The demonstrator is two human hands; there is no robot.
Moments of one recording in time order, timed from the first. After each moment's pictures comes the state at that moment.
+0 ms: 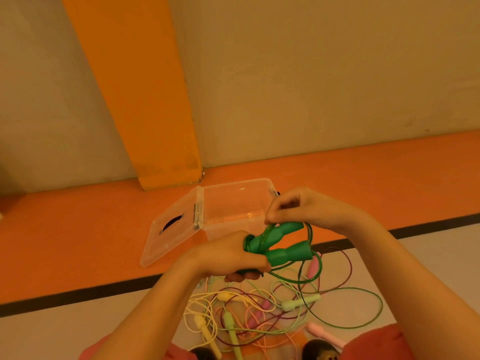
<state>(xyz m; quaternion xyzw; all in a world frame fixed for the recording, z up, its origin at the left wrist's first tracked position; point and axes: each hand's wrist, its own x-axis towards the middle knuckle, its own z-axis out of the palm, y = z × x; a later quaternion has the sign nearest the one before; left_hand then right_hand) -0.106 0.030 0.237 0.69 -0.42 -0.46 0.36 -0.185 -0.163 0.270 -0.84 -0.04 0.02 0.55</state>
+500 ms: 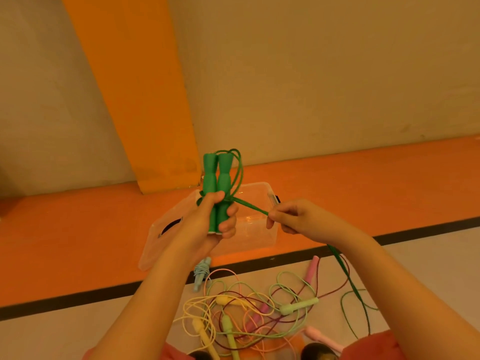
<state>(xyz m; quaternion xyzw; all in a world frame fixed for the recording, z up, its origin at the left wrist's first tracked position) -0.079 0.030 0.246 0.45 -0.24 -0.36 0.78 -0.189 -0.154 0.258 -0.90 0.03 -0.02 0.44</state>
